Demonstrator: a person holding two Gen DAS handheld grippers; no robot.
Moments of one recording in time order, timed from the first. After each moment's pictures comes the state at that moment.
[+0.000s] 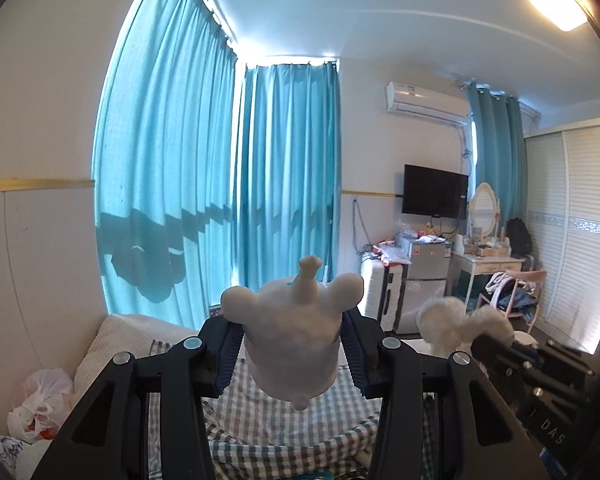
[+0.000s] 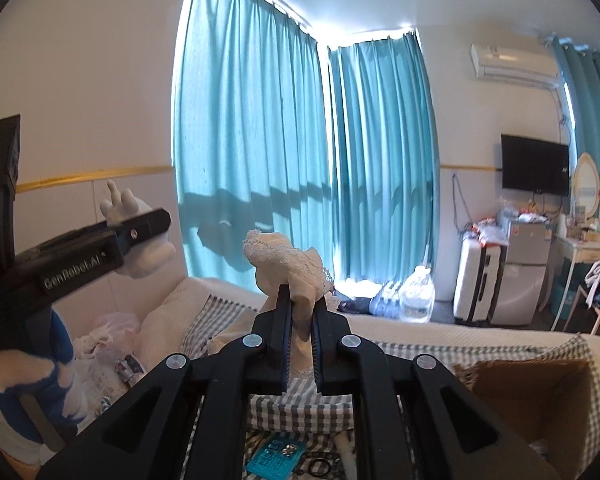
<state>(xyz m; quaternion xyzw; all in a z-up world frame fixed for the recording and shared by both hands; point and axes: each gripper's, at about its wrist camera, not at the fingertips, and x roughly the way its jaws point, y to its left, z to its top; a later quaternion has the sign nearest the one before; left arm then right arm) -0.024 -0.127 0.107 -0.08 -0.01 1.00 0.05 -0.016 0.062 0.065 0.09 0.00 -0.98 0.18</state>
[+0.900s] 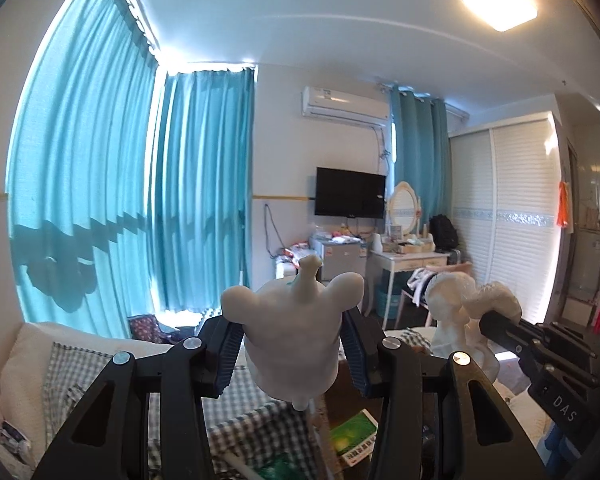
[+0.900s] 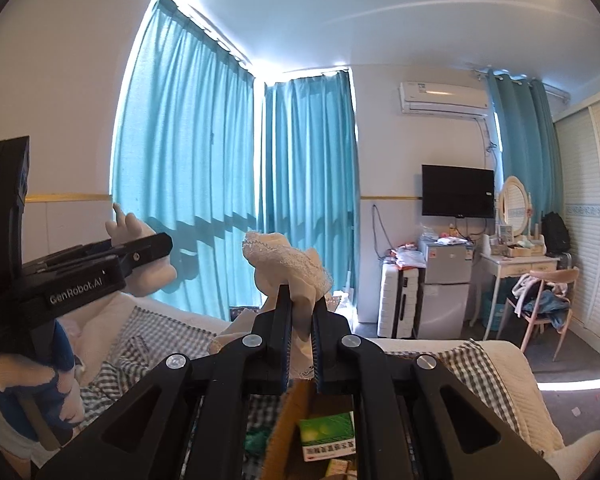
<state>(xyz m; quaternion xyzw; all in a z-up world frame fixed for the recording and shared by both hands) 0.008 0.045 0.097 -0.07 0.00 0.98 0.18 0.065 0.234 0.063 0.05 -0.01 -1.00 0.06</state>
